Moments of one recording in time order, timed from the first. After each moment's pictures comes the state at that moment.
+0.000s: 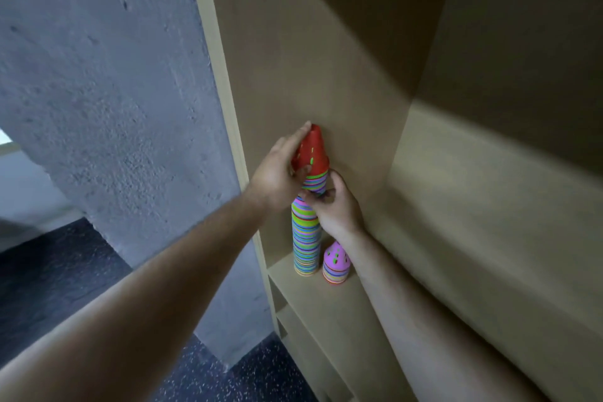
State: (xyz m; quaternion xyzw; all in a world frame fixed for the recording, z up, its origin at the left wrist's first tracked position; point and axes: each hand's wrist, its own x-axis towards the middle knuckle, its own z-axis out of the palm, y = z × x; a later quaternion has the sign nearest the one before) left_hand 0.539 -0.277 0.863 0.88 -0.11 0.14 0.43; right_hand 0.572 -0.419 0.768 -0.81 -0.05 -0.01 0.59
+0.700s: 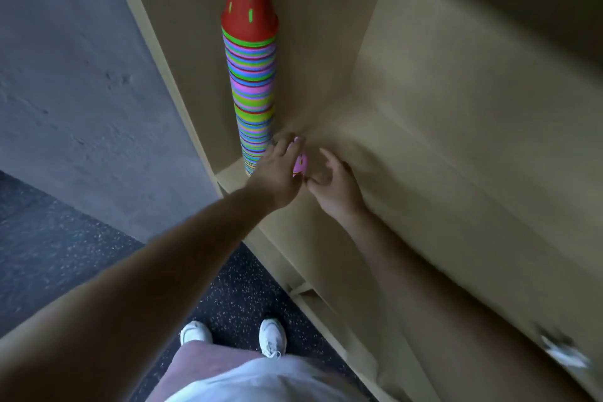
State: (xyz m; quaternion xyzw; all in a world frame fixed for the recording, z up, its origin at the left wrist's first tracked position) left_hand 0.500 -0.362 0.662 0.96 -0.12 0.00 0.26; right_hand 0.494 -0.517 0.651 -0.90 0.03 0.02 0.43
